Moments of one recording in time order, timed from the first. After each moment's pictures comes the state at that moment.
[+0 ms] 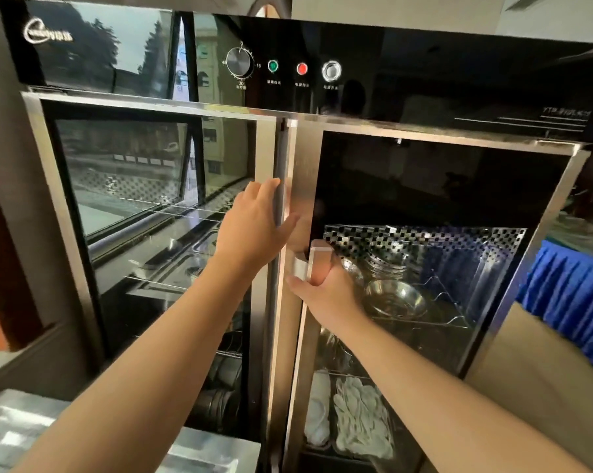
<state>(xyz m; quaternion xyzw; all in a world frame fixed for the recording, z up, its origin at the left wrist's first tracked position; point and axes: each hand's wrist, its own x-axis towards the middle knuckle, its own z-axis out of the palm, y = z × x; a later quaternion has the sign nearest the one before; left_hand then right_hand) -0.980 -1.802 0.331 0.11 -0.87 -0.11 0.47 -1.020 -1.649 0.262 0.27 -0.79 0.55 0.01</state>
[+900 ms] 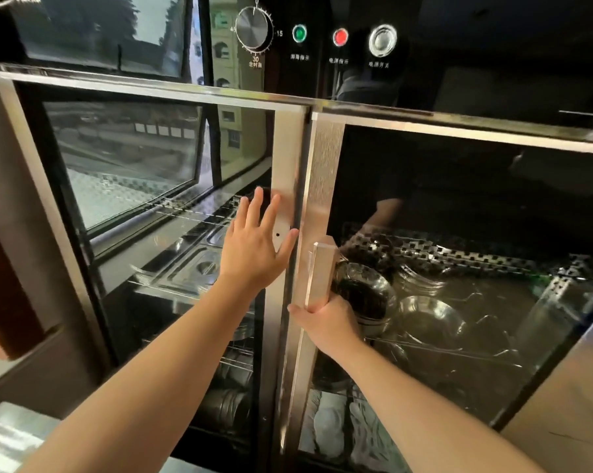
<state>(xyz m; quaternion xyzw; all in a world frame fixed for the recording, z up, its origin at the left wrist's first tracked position) -1.088 -1.908 0.273 0.19 -0.90 -0.05 0.39 -1.122 -1.733 0.201 0.25 -0.84 0.49 -0.06</state>
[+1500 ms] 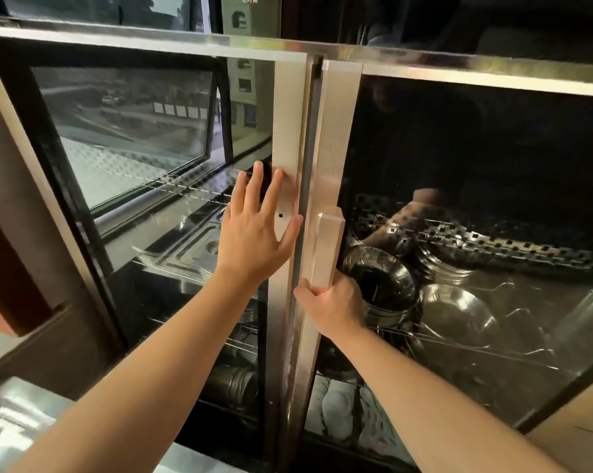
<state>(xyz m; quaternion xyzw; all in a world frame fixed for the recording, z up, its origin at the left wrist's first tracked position) -1.105 -1.915 0.254 0.19 -0.88 -0.01 0.44 -1.159 -1.756 0.181 0.34 -0.79 0.51 0.09</state>
